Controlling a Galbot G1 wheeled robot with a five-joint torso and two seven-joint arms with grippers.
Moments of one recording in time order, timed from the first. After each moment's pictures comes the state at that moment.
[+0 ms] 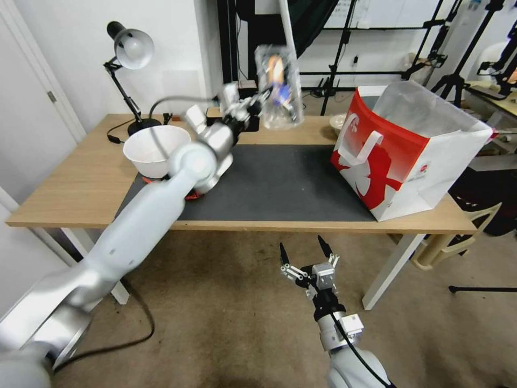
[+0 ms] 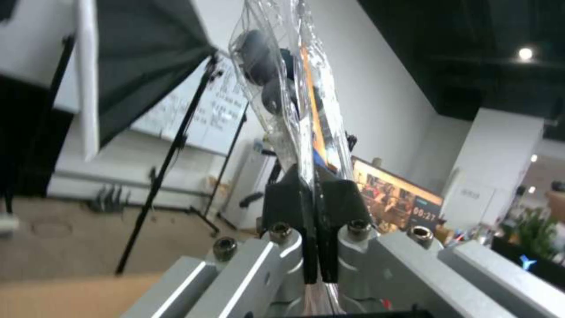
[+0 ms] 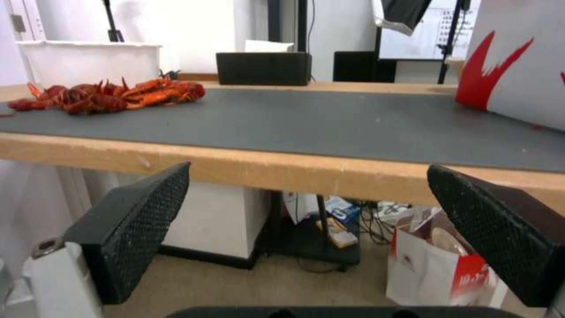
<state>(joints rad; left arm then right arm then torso) 0.15 -1.22 0.24 -1.50 -1.29 0.06 -0.07 -1.56 1.30 0.17 1.94 0.04 0.26 0.20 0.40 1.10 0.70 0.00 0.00</state>
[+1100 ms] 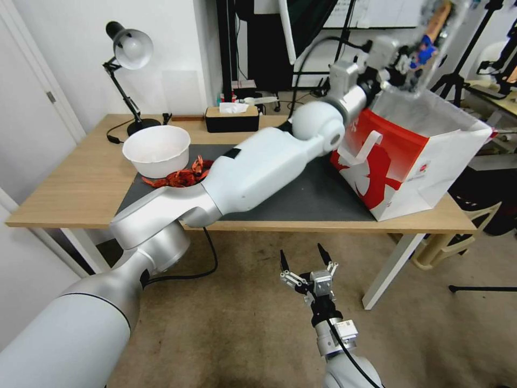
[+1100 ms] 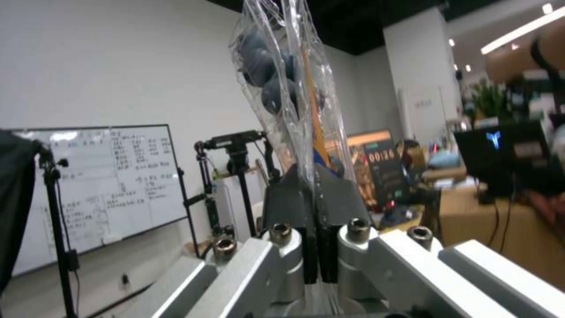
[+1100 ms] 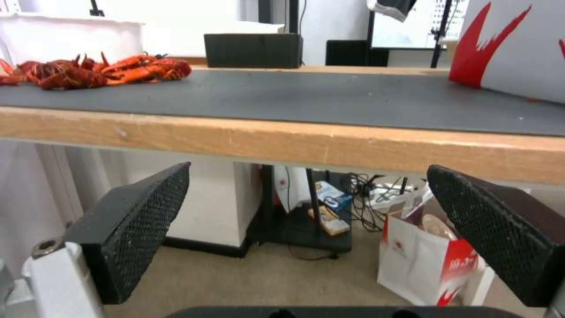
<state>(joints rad) -0.12 -1.60 0.59 -1.12 -0.82 -0.15 0.00 -1.54 1.32 0.18 1.89 0.04 0.26 0.21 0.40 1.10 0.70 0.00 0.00</state>
